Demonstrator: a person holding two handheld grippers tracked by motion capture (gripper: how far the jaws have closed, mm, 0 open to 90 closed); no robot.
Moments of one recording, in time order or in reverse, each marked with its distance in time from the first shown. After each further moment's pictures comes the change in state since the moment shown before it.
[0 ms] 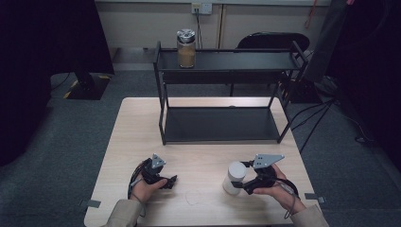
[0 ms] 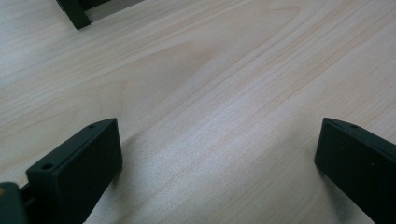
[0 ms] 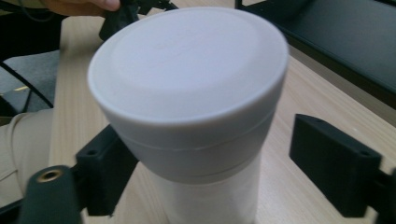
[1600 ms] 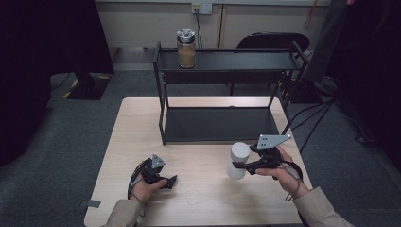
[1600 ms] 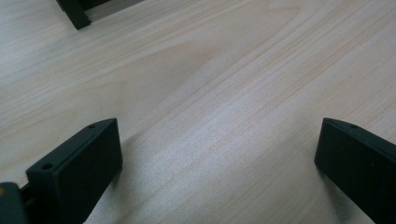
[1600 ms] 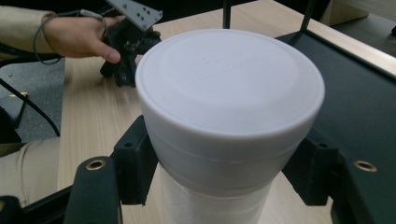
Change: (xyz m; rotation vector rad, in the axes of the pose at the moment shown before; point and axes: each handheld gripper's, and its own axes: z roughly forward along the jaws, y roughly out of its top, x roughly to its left) left arm 0.000 0.000 0.000 0.000 0.000 0.000; right arm -0.010 0.068 -0.028 -0.022 -0.024 -0.035
